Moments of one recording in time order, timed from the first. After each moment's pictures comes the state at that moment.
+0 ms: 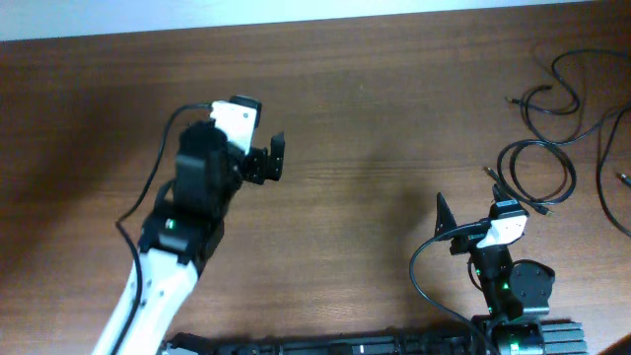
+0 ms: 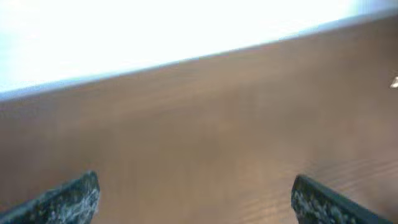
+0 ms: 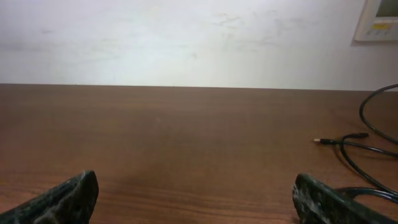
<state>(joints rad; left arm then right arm) -0.33 1.15 0.87 -0.17 0.00 0.02 -0.04 0.01 0.01 -0.06 -0.16 0.03</state>
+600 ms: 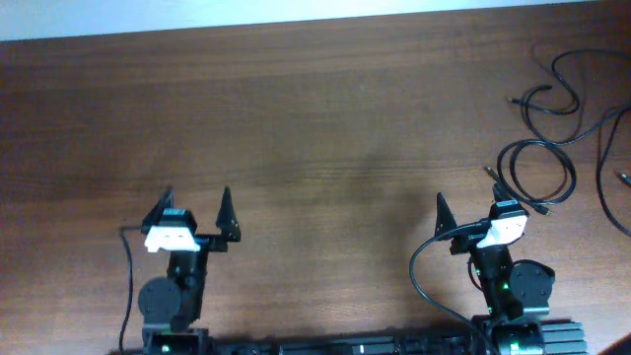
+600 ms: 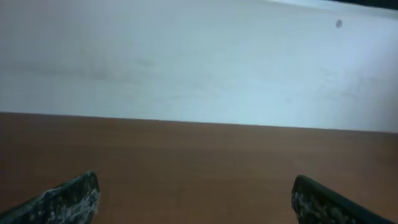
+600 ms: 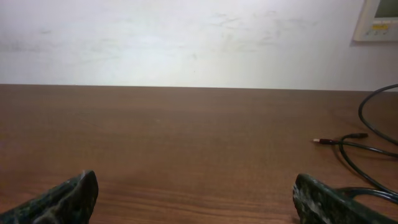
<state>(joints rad) -0.08 0.38 0.04 0.39 0.03 -0.10 -0.04 0.01 0.01 -0.06 -0.15 0.03</state>
